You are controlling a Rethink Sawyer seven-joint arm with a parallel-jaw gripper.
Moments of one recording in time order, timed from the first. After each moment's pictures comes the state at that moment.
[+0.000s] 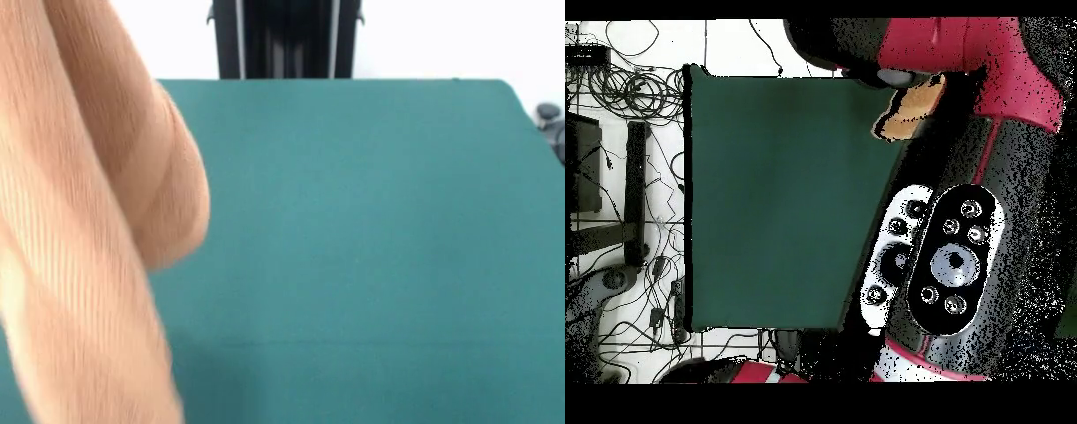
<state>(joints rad) -0.08 -0.45 -0.33 0.46 -0.24 1.24 1.79</state>
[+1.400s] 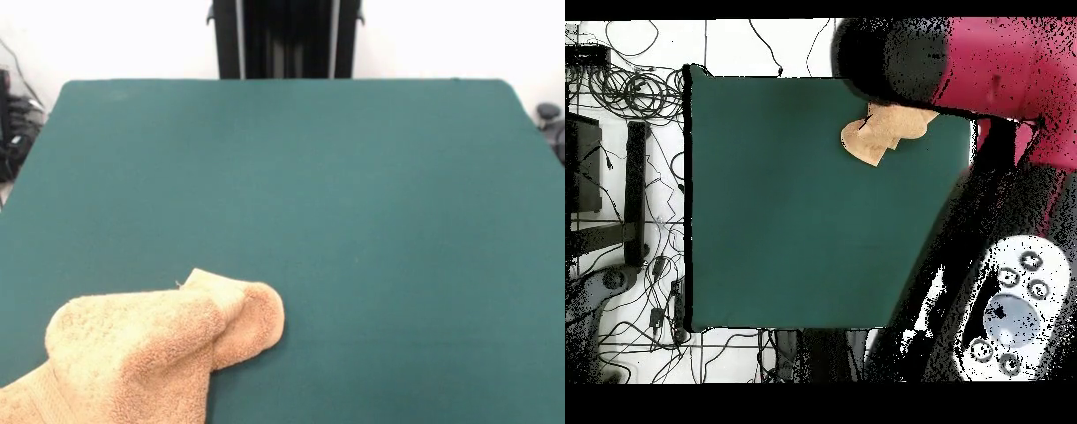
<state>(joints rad) -0.12 -0.55 -0.34 0.68 -0.18 0.88 1.80</state>
